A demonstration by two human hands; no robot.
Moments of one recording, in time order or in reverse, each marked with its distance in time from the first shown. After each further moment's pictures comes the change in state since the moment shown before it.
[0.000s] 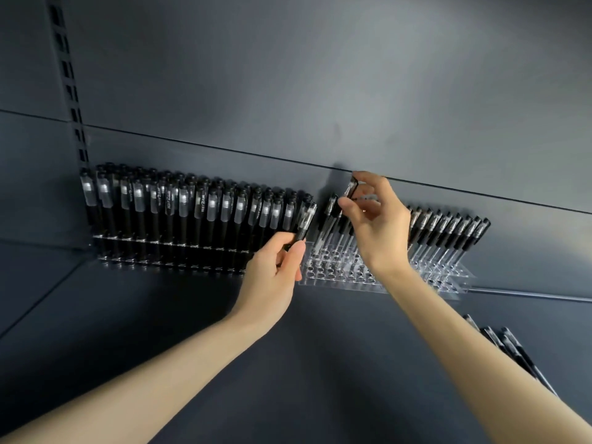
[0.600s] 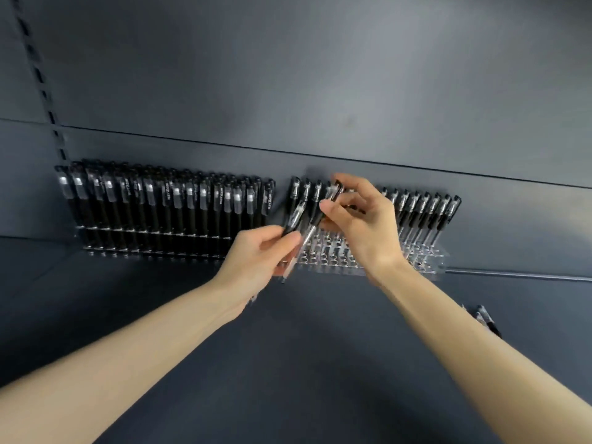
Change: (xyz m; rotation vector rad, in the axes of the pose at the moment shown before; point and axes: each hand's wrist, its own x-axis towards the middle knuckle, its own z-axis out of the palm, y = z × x) left_hand -0.012 0.031 0.031 -0.098 -0.093 -0.186; right_hand -0.023 -0.015 -0.053 0.452 -0.178 0.349
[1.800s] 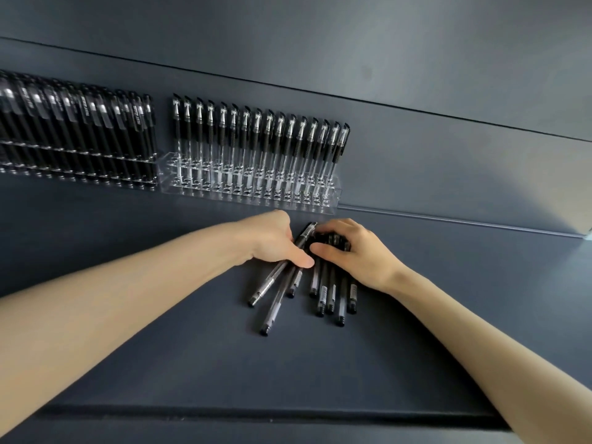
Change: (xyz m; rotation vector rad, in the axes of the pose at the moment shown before) left_hand -0.029 0.011 0.201 0.868 -0.360 -0.326; right_hand -0.072 0.072 -0.222 -0.771 -0.503 0.090
